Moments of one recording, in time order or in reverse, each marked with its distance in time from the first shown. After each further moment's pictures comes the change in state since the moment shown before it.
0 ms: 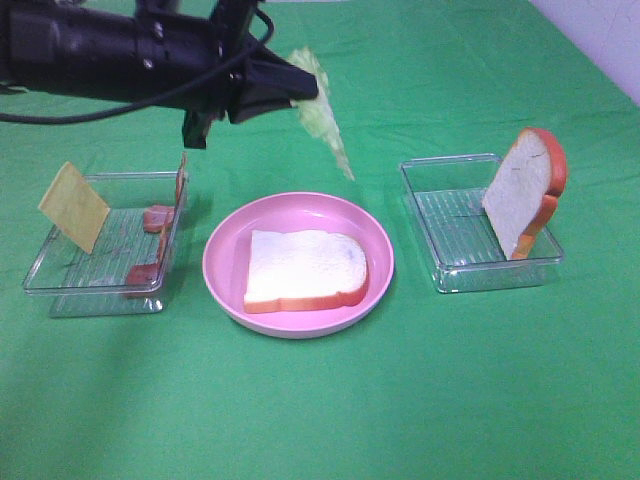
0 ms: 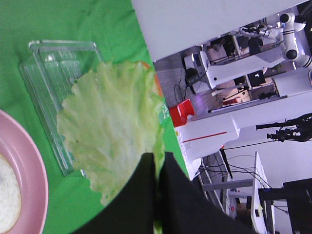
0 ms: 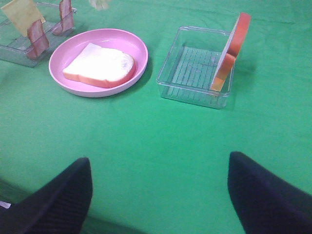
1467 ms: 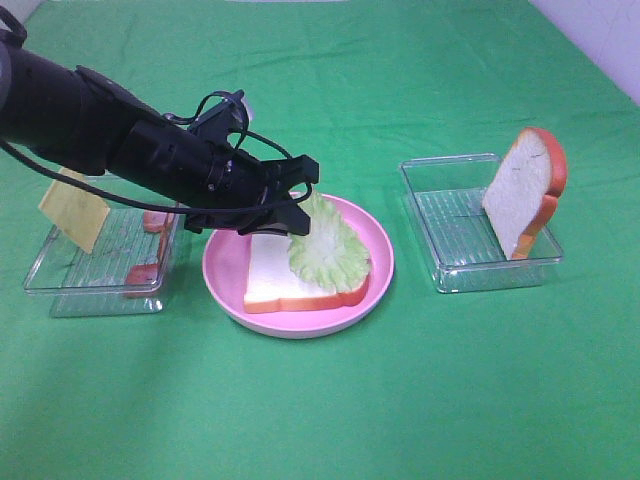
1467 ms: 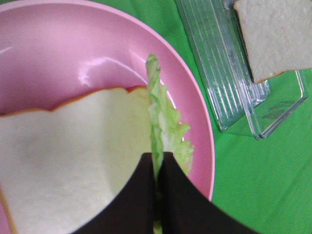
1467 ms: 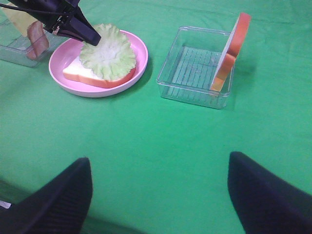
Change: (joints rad) left arm -0.083 0.199 -0.047 0.427 -0.269 -0.186; right arm 0.000 0.000 0.000 0.000 0.000 0.000
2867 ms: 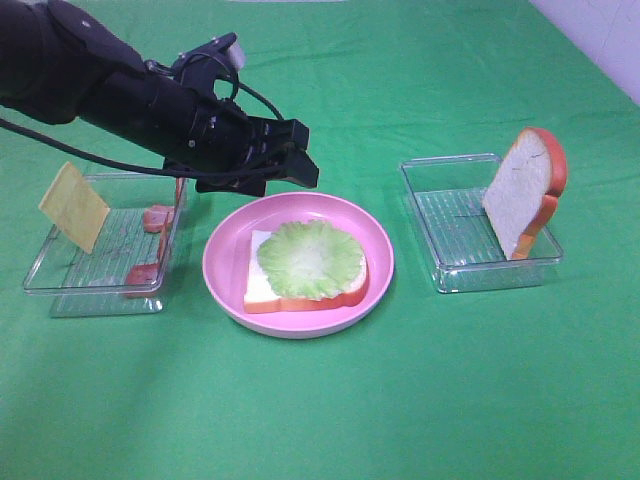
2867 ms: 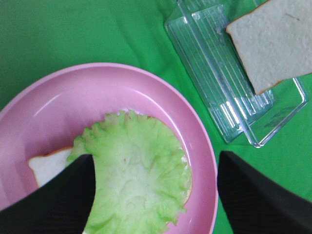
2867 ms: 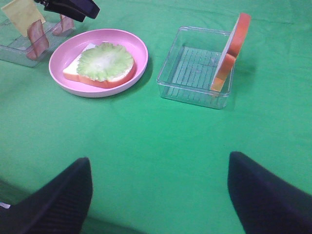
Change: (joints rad) left arm 0.000 -0.118 -0.040 0.251 -0.046 -0.090; right arm 0.000 0.000 0.000 0.000 -0.001 0.000
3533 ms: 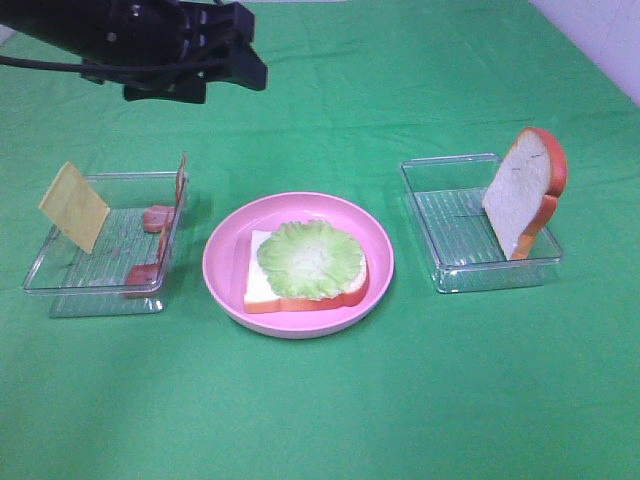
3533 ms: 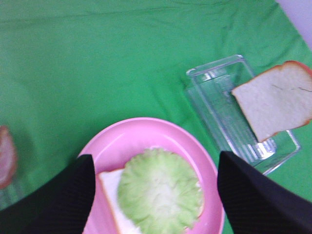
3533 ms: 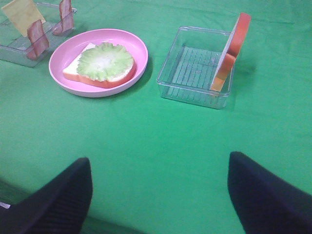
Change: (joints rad) left arm 0.052 -0.249 0.000 0.385 0.002 -0.377; right arm 0.000 0.000 0.000 0.000 0.000 0.000
